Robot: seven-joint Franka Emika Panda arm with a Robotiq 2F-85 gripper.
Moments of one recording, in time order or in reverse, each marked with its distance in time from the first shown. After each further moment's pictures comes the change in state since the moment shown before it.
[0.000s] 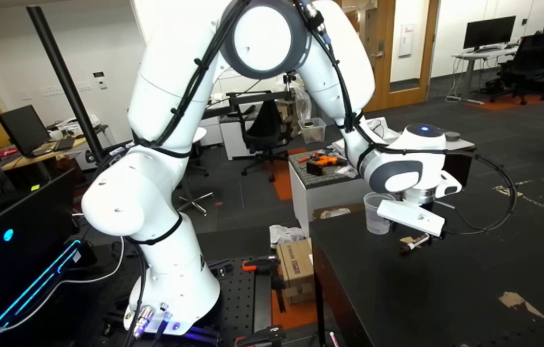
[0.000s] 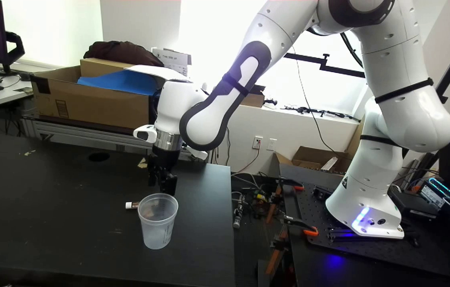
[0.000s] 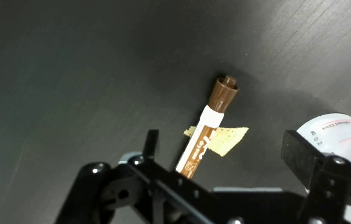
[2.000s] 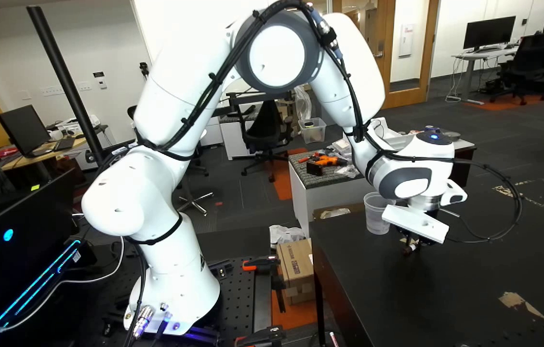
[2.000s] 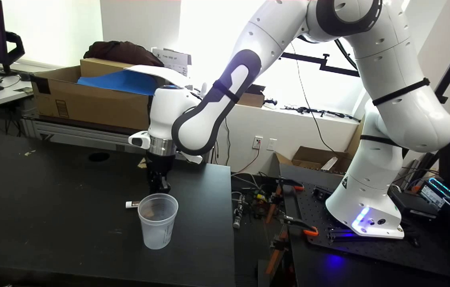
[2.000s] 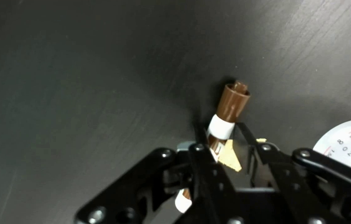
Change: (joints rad) arm 0.000 0.076 -0.007 0.087 -0.038 -0.059 0.056
